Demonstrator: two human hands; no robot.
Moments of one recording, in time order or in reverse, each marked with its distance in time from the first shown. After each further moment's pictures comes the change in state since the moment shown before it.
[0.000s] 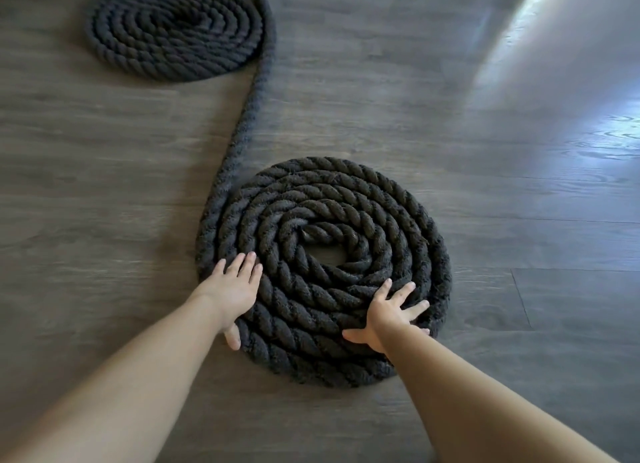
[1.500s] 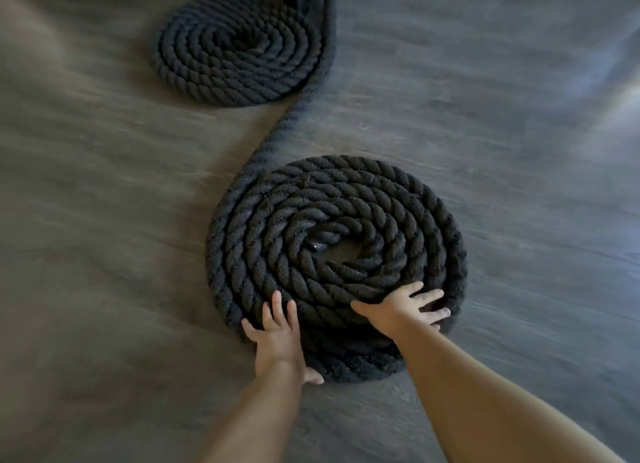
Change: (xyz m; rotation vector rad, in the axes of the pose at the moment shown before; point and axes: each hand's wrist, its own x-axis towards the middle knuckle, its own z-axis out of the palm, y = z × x) left_hand 0.105 0.087 -0.145 -0.489 -0.204 -0.485; right_hand 0.133 -0.064 -0.195 0.099 0.036 -0.001
